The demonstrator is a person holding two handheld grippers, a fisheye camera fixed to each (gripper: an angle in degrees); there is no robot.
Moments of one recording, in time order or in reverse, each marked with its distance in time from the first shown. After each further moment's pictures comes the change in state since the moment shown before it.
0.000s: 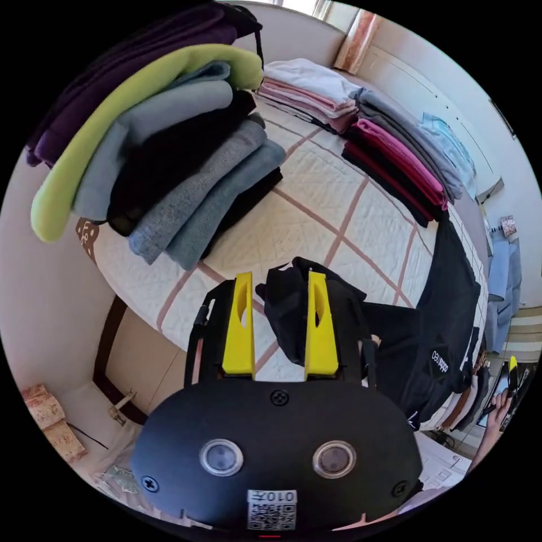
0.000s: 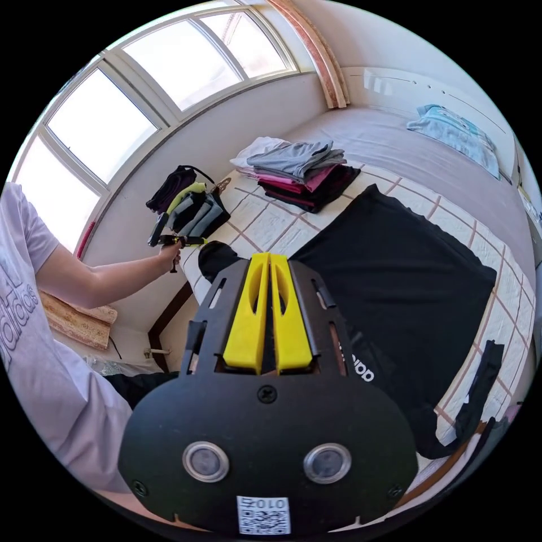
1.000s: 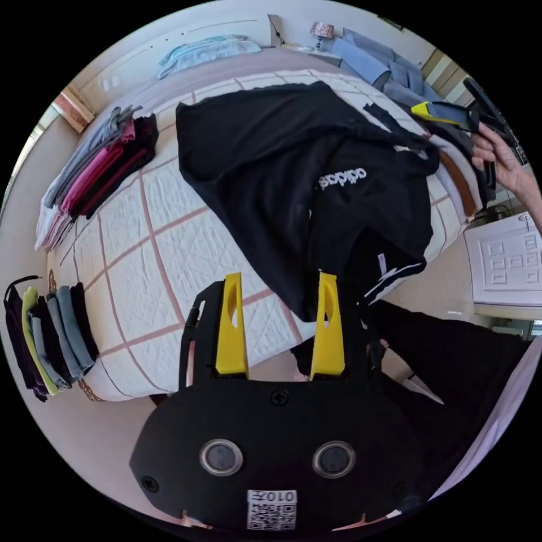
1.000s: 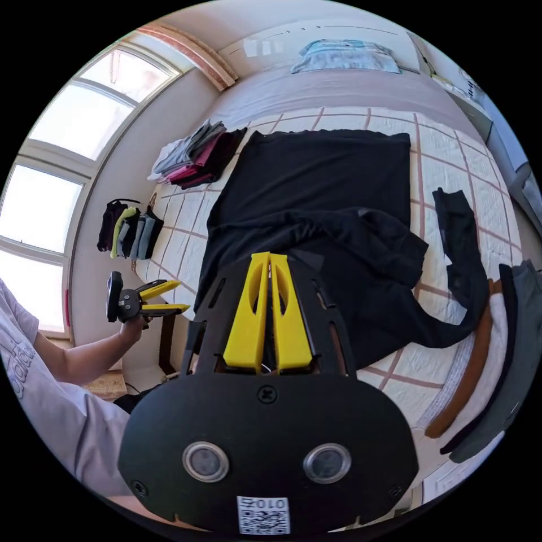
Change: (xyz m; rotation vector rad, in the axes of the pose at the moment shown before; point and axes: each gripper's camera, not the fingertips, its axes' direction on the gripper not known) left arm 0.311 0.245 0.043 -0.124 -0.004 0.988; right arm 0.131 0.126 0.024 -0.085 0.096 0.457
